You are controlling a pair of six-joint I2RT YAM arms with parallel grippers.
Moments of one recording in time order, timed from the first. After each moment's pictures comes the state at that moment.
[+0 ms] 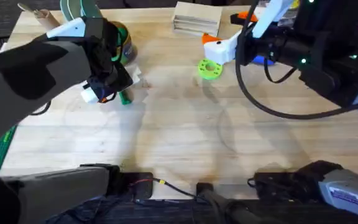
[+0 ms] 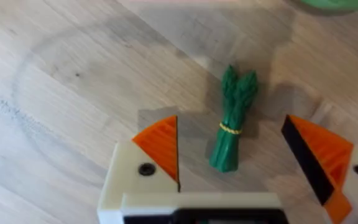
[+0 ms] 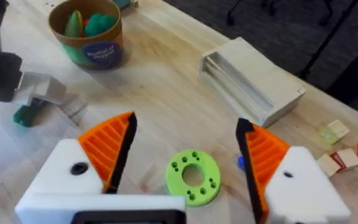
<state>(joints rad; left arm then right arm) -0.05 1.45 0.84 -0.68 -0.22 -0.66 0.37 1.22 0.77 0.07 -0.28 -0.15</state>
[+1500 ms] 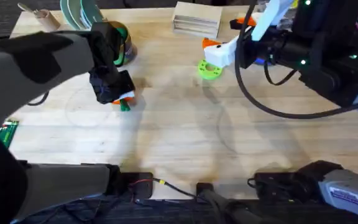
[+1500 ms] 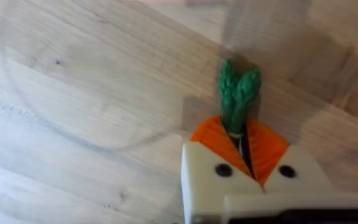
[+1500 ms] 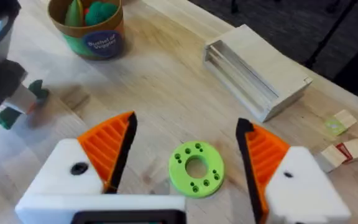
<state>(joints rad) -0.04 1.53 0.90 -0.84 -0.12 -0.52 0.37 1.22 0.77 0.03 -0.28 -0.15</state>
